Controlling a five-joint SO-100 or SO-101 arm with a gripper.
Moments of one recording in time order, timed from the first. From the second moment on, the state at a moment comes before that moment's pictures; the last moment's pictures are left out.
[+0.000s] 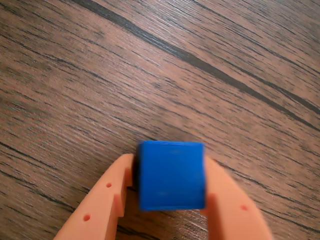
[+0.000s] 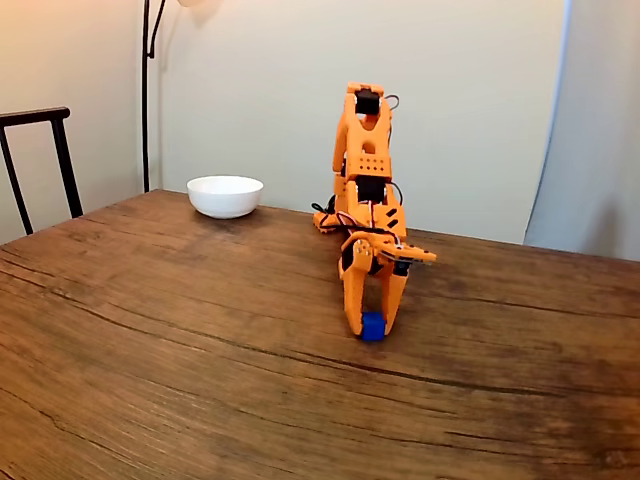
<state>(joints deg) -13.5 74.6 126.1 -12.9 104.7</state>
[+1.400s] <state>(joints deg) -13.2 109.6 125.8 21.9 108.8</state>
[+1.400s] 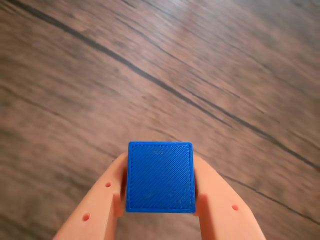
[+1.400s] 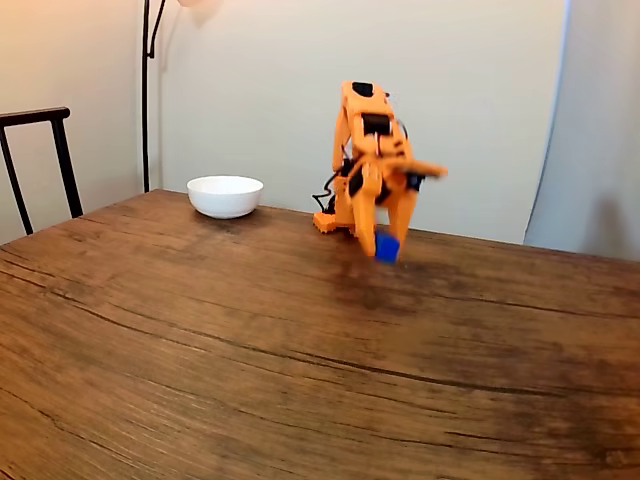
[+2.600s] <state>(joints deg) 25.3 166.5 125.7 71.0 114.7</state>
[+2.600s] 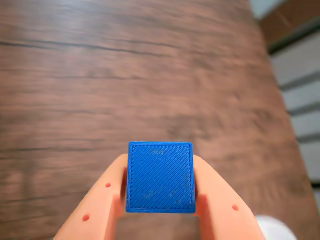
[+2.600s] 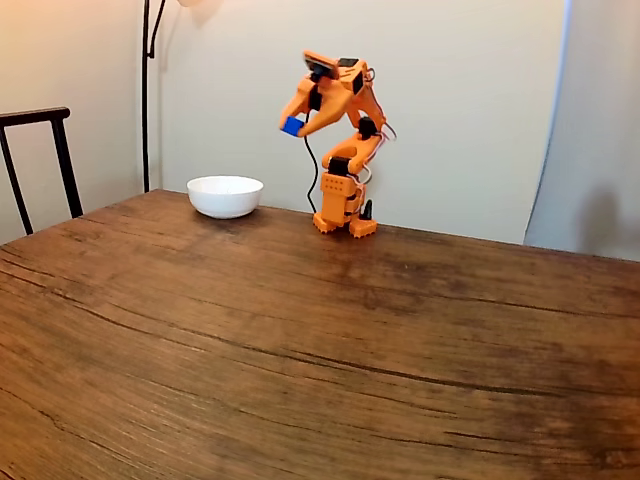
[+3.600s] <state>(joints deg) 78.2 167.5 141.4 70.8 128.7</state>
